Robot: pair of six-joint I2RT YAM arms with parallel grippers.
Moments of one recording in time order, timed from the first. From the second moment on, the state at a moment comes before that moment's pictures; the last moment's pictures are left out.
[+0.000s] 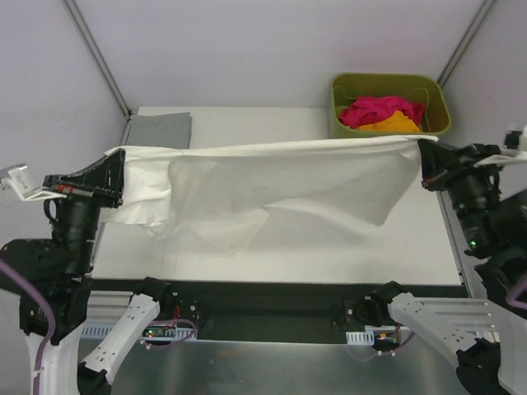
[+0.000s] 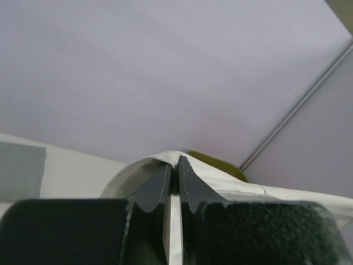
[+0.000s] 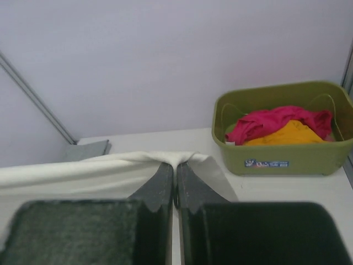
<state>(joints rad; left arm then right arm) -0.28 0.51 1.27 -0.43 -0.17 -0.53 0.52 0.78 1.59 -0.70 0.37 0.21</state>
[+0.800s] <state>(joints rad) -0.28 0.71 1.73 -0.41 0.08 -0.33 0.53 0.76 1.83 -0.75 0.30 0.16</state>
